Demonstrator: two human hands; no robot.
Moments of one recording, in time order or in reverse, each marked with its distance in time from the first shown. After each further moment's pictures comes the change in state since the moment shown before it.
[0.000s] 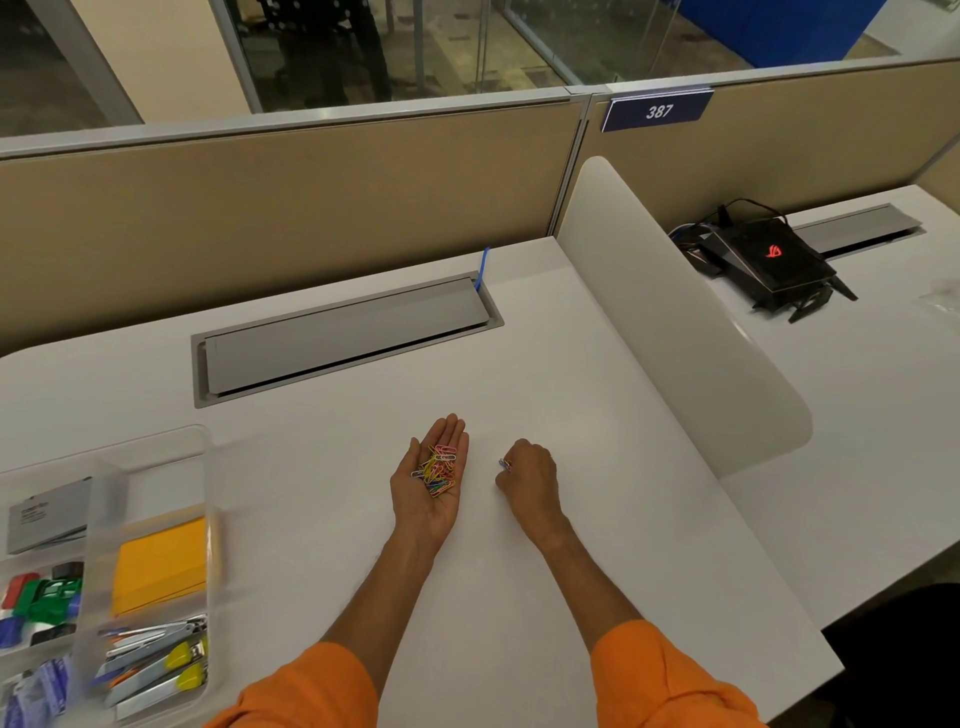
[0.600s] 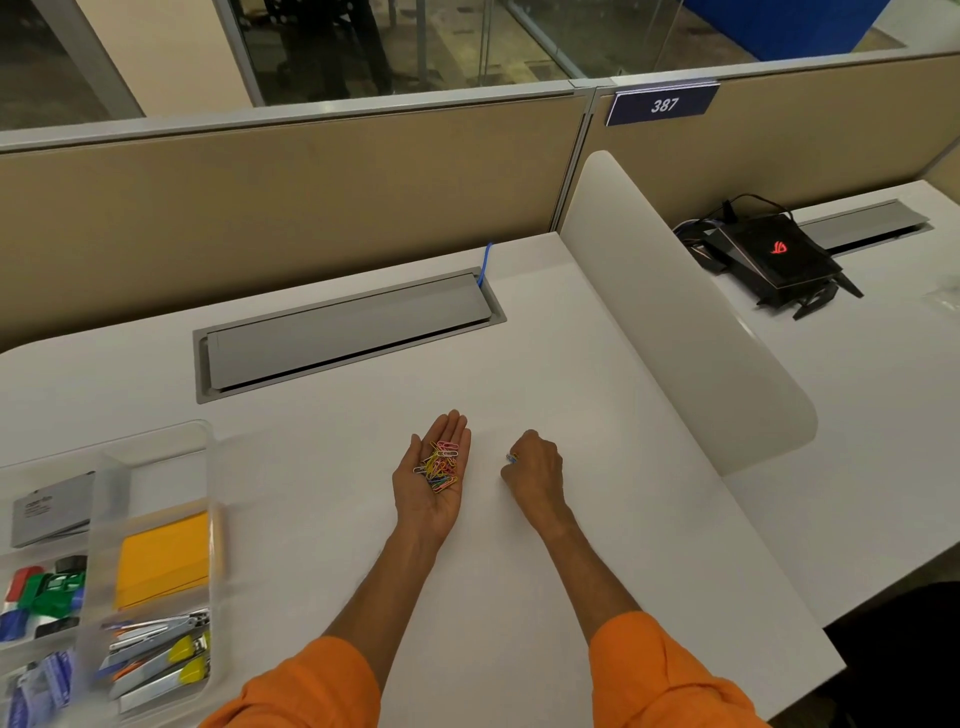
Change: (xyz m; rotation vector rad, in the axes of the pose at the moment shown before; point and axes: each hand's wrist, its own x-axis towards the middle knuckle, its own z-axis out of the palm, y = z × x) left_hand 0.002 -0.001 -0.002 -0.013 -0.006 0.004; right_hand 0.002 -0.003 -0.010 0.086 -0.021 0.076
